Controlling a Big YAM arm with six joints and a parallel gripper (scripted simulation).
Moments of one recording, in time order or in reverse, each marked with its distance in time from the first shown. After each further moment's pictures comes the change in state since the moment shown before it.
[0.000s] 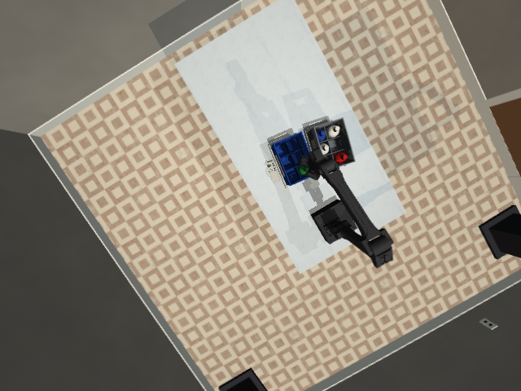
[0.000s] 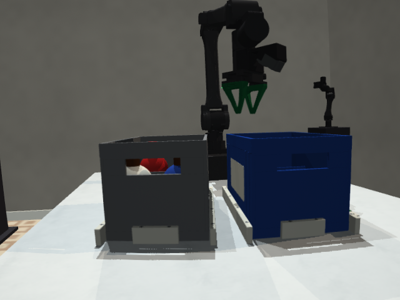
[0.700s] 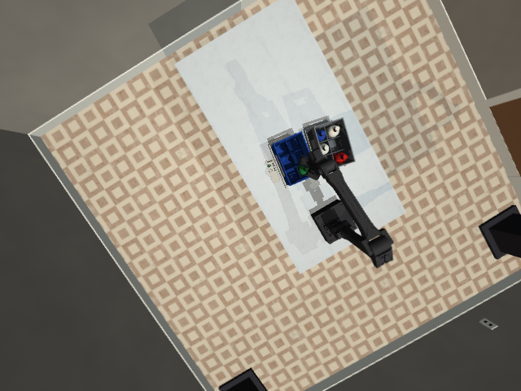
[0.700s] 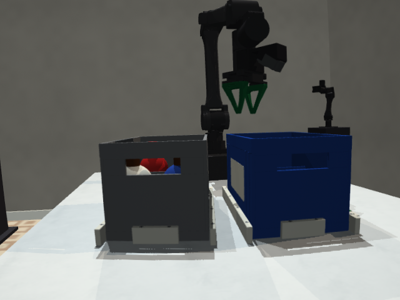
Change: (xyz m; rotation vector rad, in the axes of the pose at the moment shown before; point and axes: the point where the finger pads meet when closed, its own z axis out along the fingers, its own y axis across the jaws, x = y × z) arm 0.000 0.000 0.000 0.000 0.000 0.000
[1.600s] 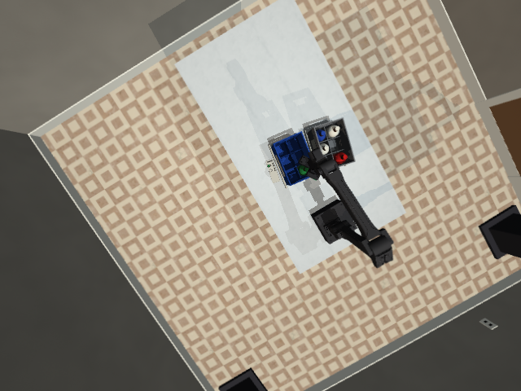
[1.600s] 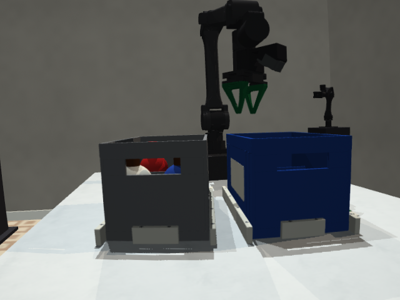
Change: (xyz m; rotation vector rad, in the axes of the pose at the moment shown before) arm 0.000 0.000 0.000 0.000 0.000 0.000
